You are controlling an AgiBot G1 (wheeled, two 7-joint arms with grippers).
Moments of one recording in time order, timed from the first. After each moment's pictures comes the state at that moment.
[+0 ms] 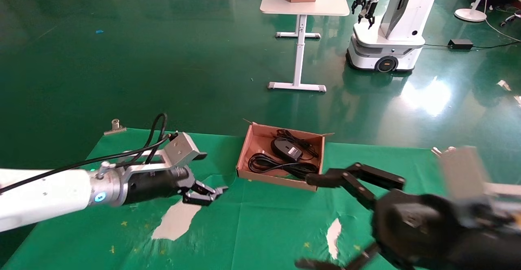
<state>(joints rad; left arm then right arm) -1.44 0.90 0.87 -0.95 1.35 0.87 -0.31 1.11 -0.65 -0.32 1.25 -0.80 -1.46 0.18</state>
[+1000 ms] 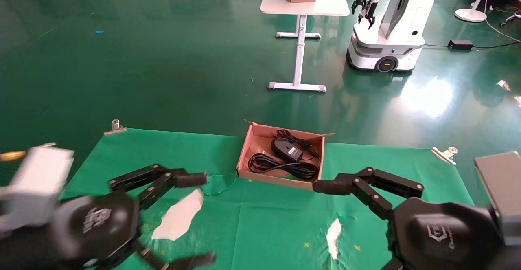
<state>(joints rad) -1.10 0.63 0.33 -1.26 0.78 1.45 -0.20 1.08 -0.61 -0.28 1.28 -0.73 -1.50 0.19</state>
